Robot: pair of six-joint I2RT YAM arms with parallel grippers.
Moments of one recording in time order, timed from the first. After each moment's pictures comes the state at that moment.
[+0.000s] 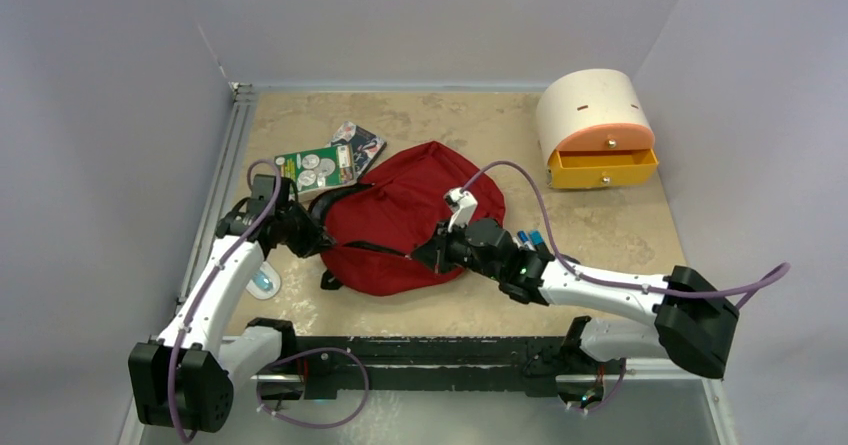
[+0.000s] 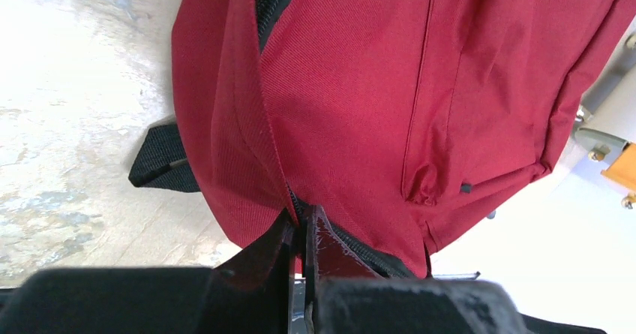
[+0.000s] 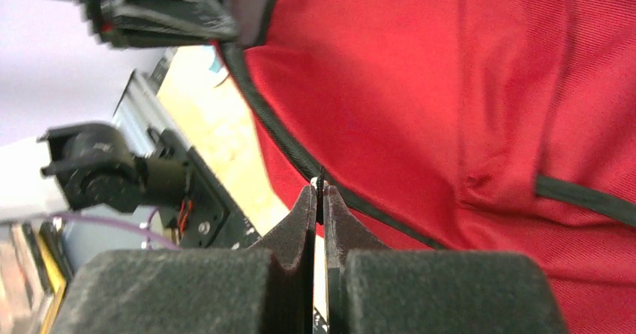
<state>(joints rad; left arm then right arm) -0.10 1.02 0.76 -0.78 0.25 -0.90 1.01 1.22 0.59 0.28 -0.02 0.67</state>
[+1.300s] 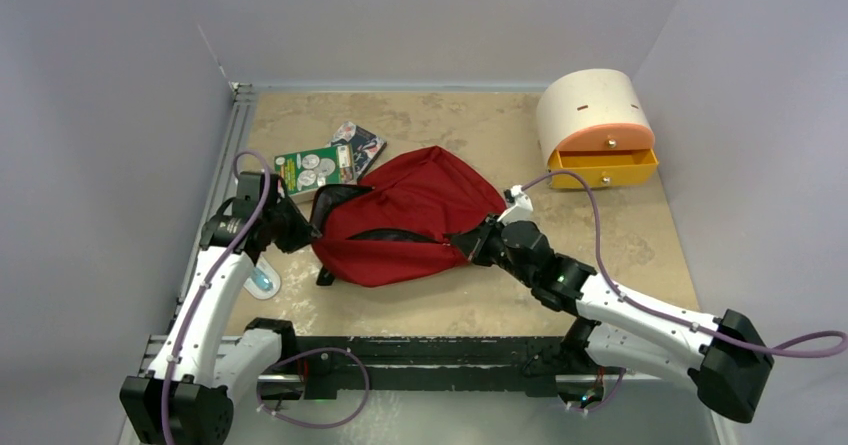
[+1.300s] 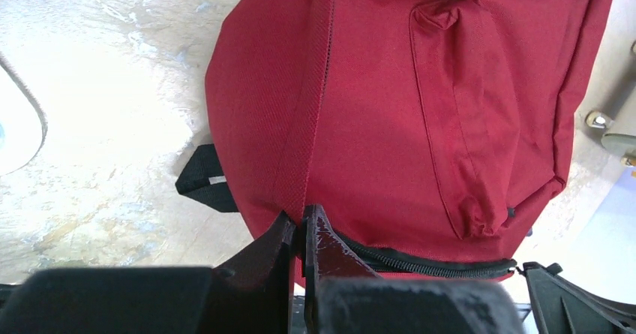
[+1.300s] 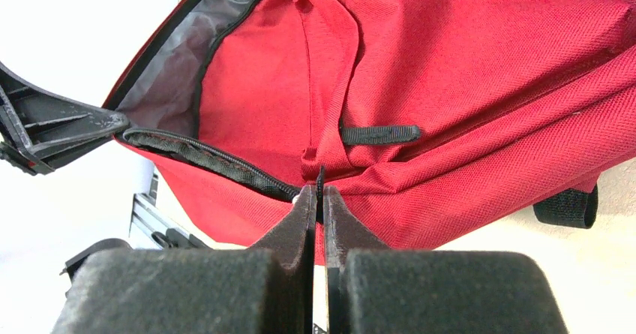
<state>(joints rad) -0.09 0.92 0.87 -0.90 0.10 -0.76 0.88 0.94 0.49 0.02 0.21 0.95</state>
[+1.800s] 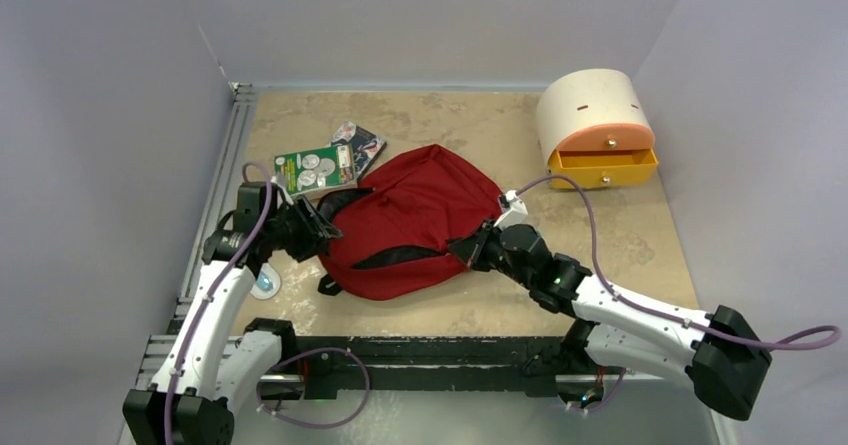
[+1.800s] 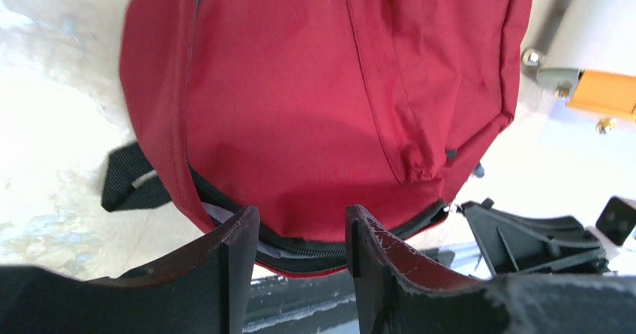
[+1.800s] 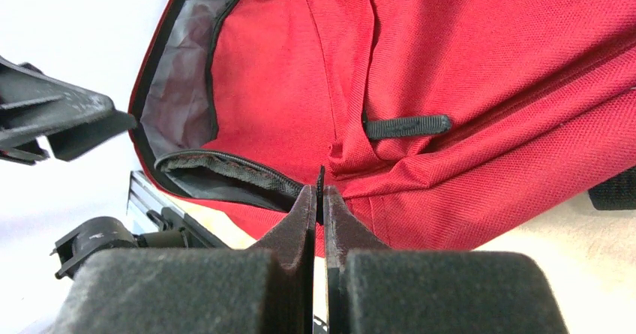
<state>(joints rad) -0.09 0.86 0.78 -0.79 0.31 -0.77 0.88 0.94 0.44 0.07 0.14 0.94</state>
